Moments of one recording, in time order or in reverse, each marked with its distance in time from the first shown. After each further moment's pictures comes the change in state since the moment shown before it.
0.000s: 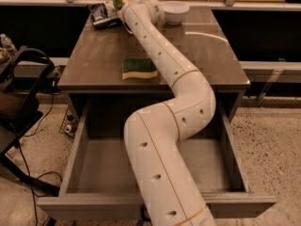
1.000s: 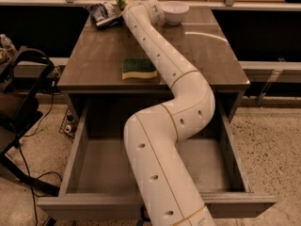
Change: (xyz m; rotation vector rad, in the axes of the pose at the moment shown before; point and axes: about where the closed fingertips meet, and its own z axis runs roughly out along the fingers) arm 0.009 -0.014 0.002 0.060 0.026 -0.036
